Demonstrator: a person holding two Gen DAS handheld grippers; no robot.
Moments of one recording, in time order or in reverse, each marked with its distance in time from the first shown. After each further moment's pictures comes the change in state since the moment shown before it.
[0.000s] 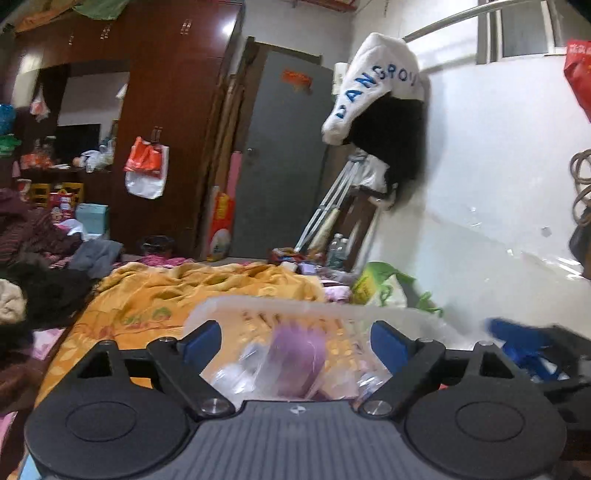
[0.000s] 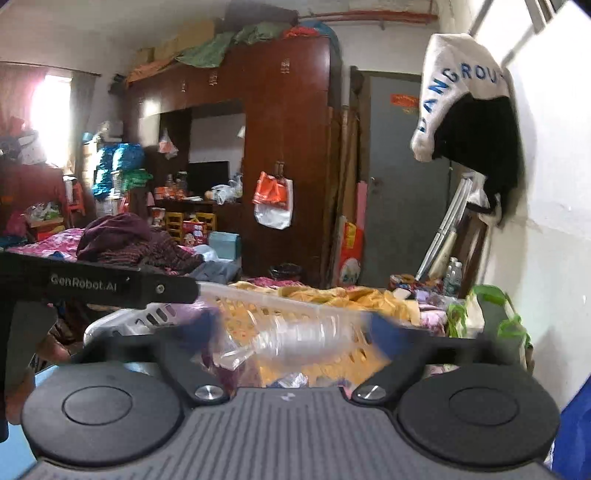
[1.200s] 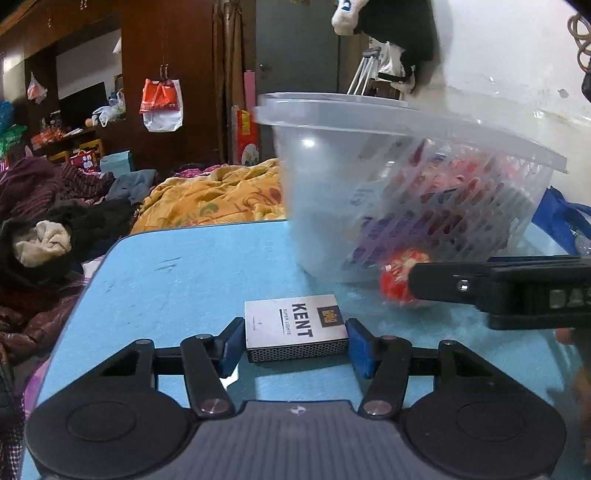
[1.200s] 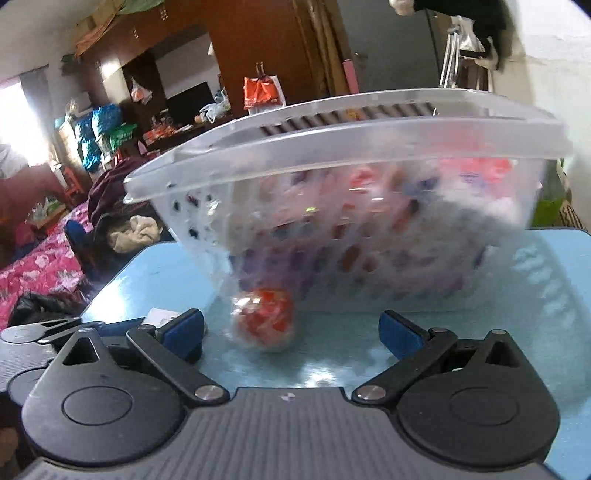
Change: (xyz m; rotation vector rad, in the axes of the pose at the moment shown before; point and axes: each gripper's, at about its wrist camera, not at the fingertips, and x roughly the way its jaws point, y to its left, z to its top) left arm -0.043 0.045 -0.122 0.152 0.297 0.125; right arm 0.018 0.061 -0.090 0.256 0.385 0.079
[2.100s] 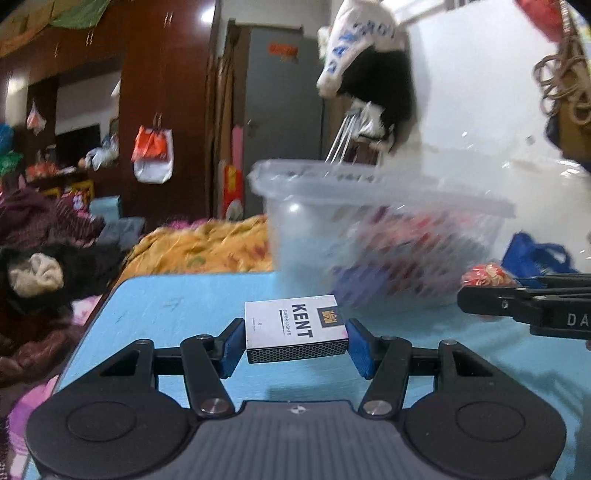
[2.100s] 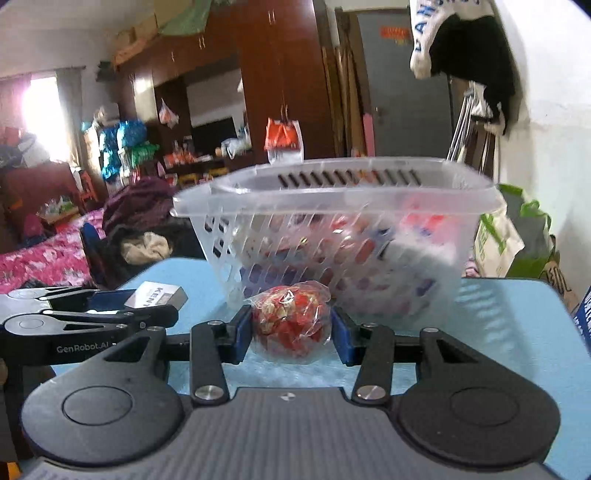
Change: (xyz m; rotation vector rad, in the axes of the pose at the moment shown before) left arm -0.040 -0.002 -0.014 -0.007 -0.227 -0.087; right arm -0.089 -0.023 -0.017 -0.122 -0.187 0.008
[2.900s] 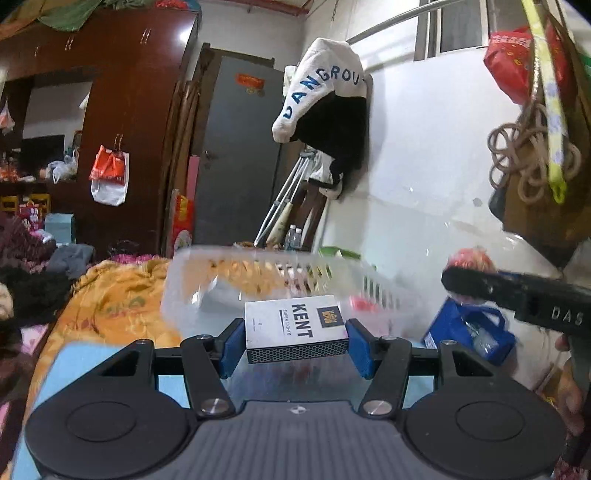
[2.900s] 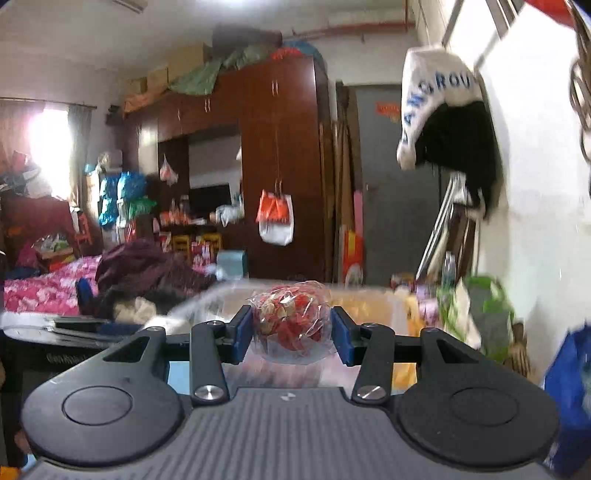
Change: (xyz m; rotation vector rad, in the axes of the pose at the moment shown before) left arm -0.015 -0.038 0.089 -0.061 -0.085 -0.159; right arm -0.035 -0.014 0.101 -0.084 -0.222 -0.050
